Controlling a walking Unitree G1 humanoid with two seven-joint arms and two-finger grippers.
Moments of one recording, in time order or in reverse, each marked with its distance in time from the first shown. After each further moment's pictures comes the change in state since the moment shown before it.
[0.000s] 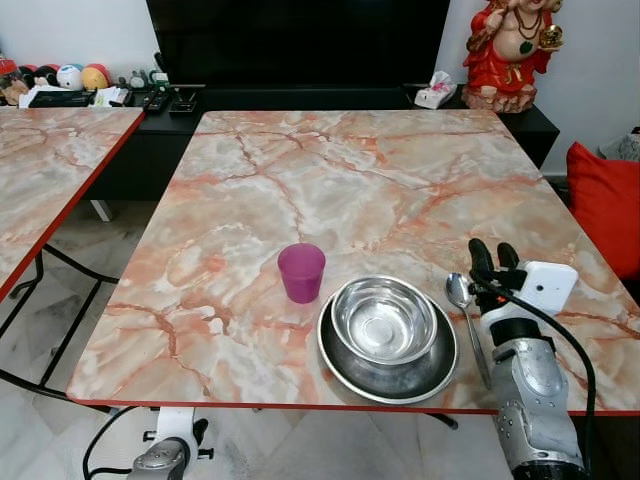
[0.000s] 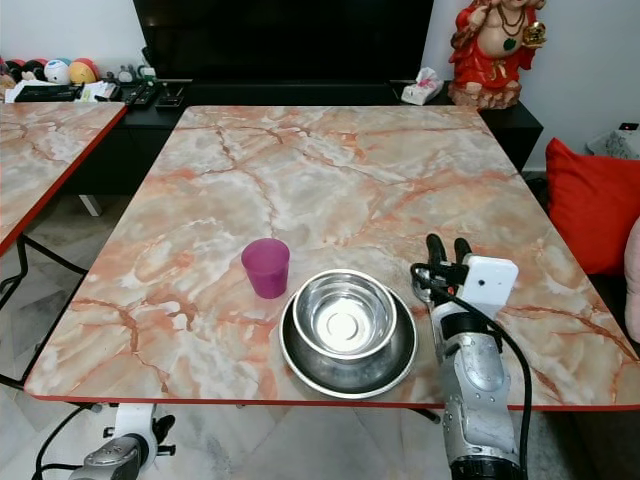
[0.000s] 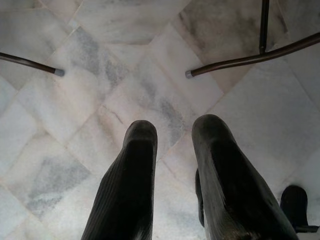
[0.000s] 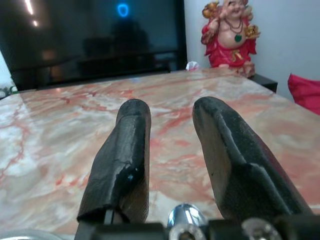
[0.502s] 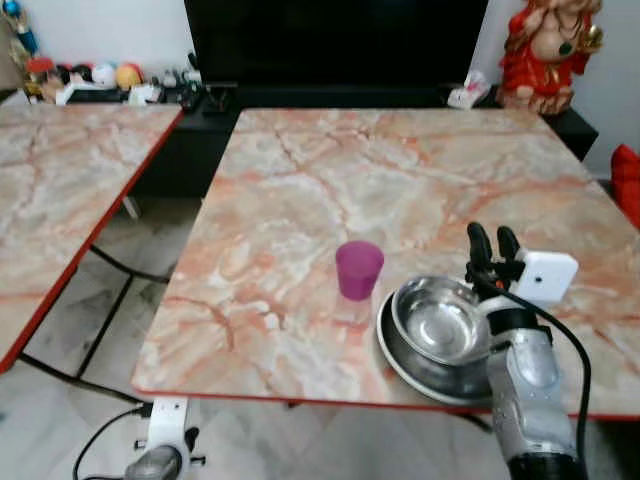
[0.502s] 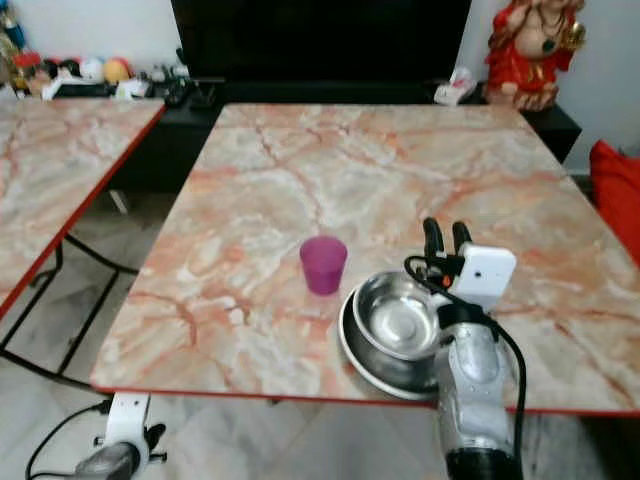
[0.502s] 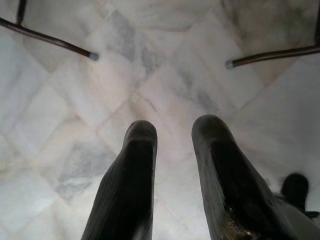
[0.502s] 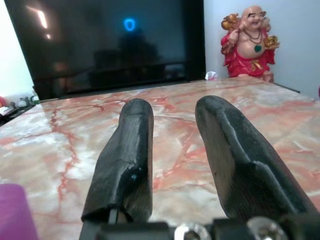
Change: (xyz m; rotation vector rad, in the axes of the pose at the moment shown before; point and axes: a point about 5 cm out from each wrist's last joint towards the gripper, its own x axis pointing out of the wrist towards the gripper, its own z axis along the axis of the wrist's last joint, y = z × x) left arm -0.002 0.001 -0.012 -0.011 0.035 0.010; right arm 0.004 -0.004 0.008 -0.035 -0.055 -0.017
